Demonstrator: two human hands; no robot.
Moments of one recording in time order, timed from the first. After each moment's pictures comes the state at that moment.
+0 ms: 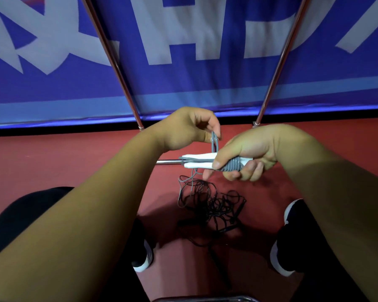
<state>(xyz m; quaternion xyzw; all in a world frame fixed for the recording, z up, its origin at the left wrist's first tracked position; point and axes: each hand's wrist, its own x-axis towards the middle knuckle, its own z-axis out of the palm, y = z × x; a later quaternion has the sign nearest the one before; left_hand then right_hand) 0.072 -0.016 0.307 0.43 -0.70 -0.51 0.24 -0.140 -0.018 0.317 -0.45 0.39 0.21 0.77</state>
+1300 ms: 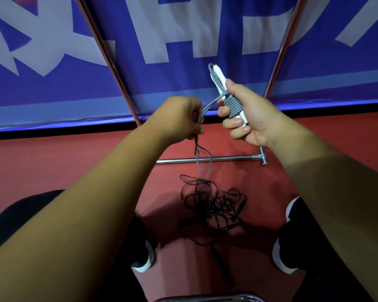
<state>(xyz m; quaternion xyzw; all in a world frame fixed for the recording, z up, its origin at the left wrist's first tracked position) 0.072 -0.024 0.327 0.61 -0.74 -0.27 0.13 -0.134 -0.041 0.320 -0.35 0.45 -0.33 0.75</state>
